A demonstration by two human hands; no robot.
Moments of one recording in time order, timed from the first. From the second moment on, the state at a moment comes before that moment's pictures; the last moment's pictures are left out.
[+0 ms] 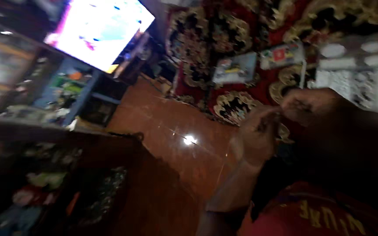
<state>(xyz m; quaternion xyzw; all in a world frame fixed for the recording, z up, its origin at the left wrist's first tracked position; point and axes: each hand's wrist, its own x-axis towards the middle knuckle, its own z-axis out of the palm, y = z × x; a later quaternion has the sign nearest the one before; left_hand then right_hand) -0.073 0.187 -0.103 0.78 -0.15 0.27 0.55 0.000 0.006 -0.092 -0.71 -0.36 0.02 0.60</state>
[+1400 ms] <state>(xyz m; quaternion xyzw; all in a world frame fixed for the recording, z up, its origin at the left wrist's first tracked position) -0.069 0.182 -0.117 0.55 -0.11 0.12 0.82 -0.005 0.013 -0.100 -0.69 -0.36 0.02 0.63</state>
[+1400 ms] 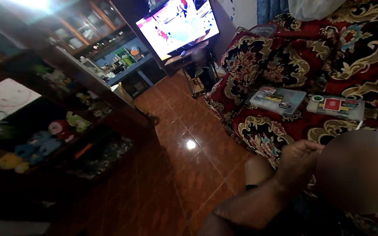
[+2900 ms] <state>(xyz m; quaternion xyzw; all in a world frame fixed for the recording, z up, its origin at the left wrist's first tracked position) -0.069 0.183 -0.129 0.54 -0.09 0.11 0.83 -0.002 0.017 -0.116 -0.69 -0.34 0.04 0.64</state>
